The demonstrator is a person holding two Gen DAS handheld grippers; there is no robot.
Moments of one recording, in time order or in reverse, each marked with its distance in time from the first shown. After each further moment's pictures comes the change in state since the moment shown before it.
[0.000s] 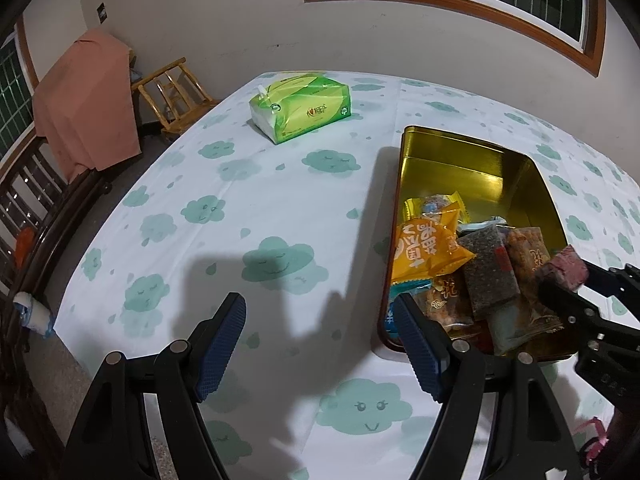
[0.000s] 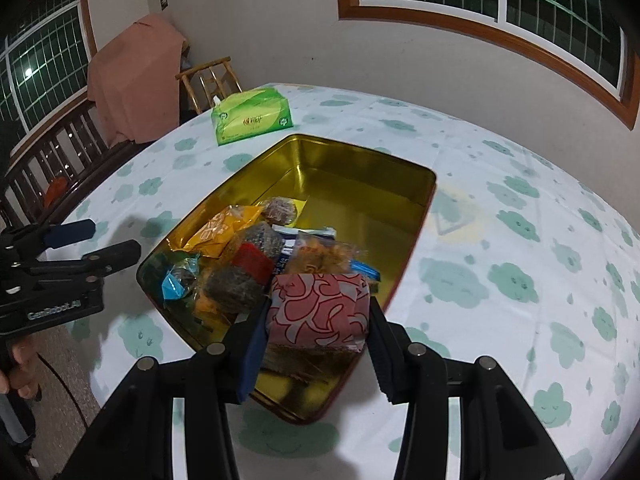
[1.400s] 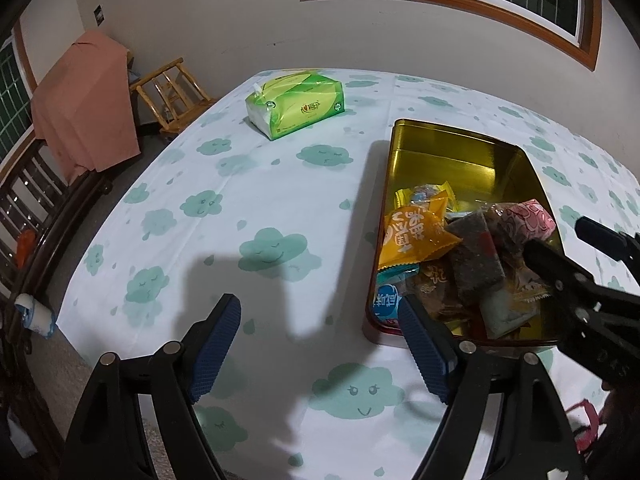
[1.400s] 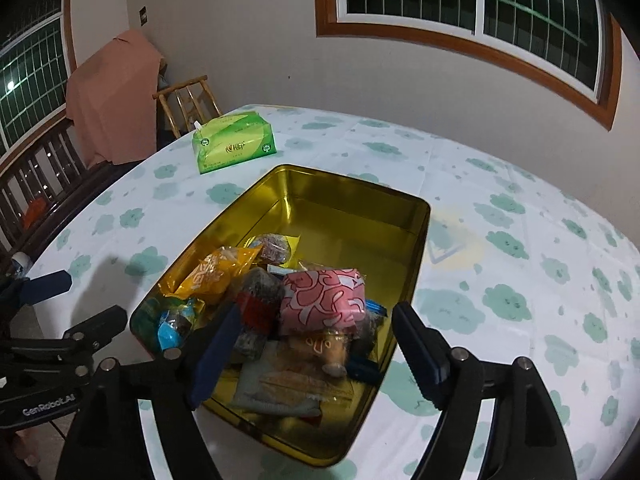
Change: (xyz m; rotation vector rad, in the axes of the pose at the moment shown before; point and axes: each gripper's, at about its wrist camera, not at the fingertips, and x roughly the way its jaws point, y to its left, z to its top) left arm -0.008 -0.008 -0.007 0.019 0.008 0.002; right arm -0.001 0.016 0.018 0.047 -0.072 -0.097
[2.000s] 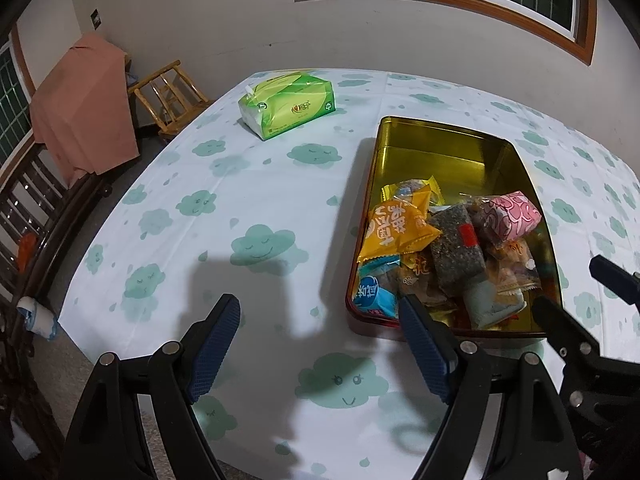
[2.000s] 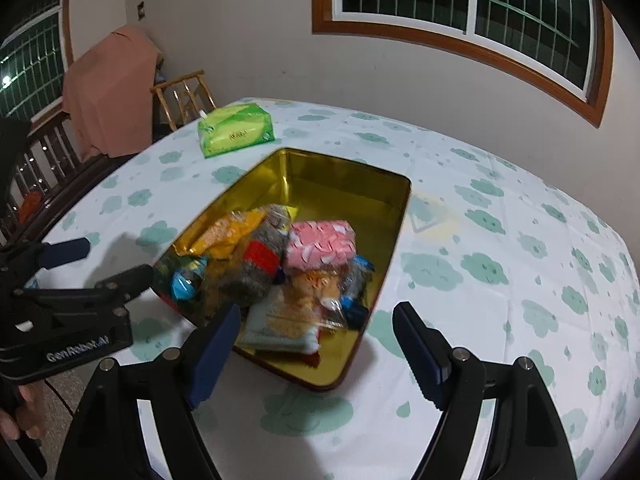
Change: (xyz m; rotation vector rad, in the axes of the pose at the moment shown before) left arm -0.008 -0.013 -0.003 0.013 0.000 0.002; right arm -0.033 0.003 -0.030 0.000 0.025 -0.043
